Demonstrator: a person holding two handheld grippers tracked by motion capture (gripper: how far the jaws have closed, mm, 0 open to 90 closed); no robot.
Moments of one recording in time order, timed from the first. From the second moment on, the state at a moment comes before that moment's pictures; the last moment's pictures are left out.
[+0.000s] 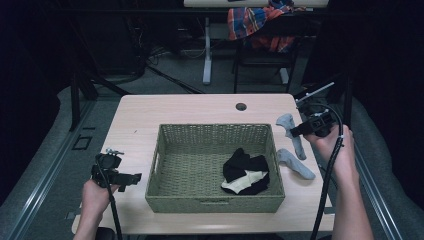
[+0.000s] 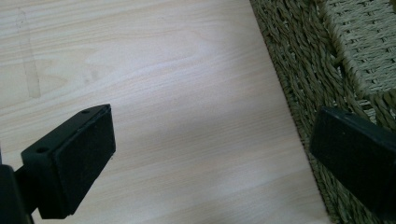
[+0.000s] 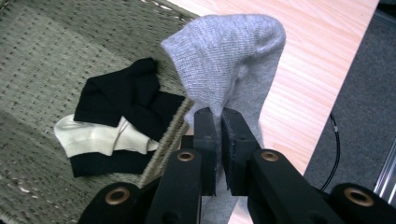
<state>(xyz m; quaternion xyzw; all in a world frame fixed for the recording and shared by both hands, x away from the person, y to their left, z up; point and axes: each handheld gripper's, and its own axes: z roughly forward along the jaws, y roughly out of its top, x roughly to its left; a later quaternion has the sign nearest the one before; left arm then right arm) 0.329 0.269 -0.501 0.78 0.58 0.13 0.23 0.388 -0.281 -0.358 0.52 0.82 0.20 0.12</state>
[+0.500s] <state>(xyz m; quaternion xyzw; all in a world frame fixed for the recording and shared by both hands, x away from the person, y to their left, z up) 0.329 0.269 -0.500 0.78 0.58 0.13 0.23 0.399 -0.305 -0.380 0.56 0.80 0.17 0.12</state>
